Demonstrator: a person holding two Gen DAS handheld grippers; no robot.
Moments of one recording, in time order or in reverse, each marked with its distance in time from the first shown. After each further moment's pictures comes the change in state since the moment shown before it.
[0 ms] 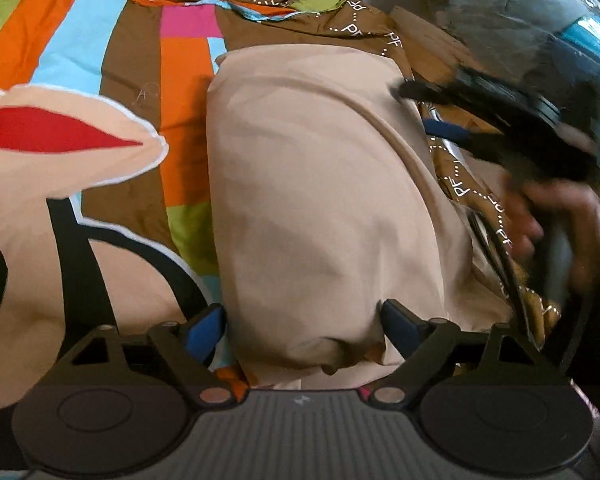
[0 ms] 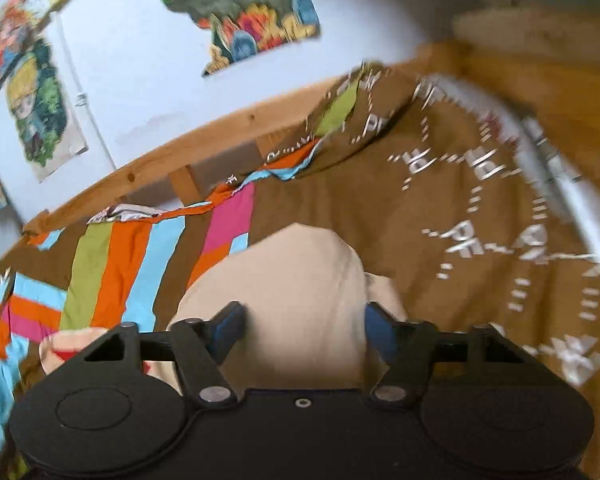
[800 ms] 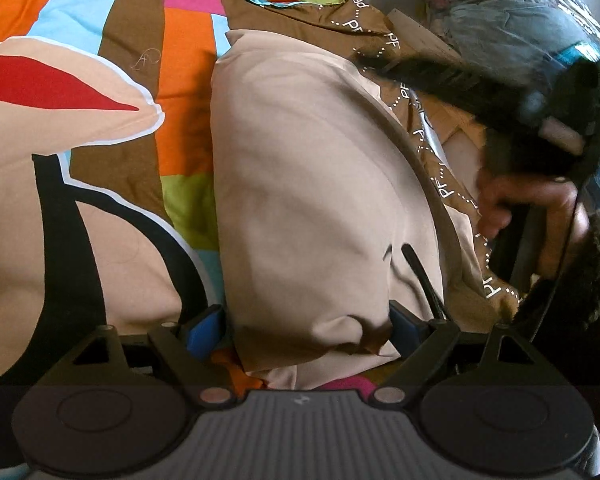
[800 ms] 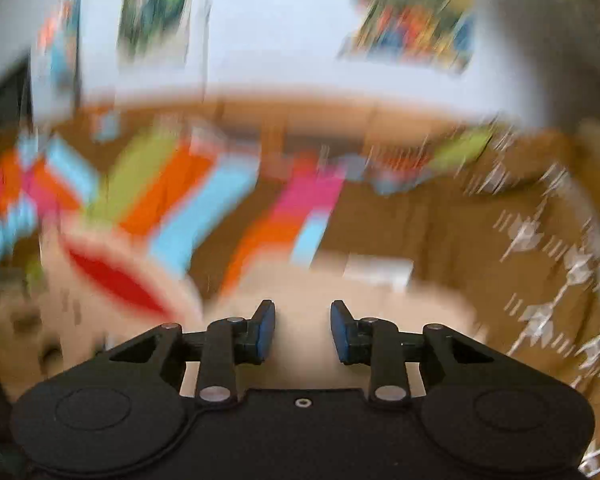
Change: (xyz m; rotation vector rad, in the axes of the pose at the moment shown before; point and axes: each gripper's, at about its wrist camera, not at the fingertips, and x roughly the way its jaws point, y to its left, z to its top) left arm 0.007 0.022 -0.010 -0.060 0.014 -0.109; right arm 0.021 0.067 -0.041 -0.502 0.053 0.017
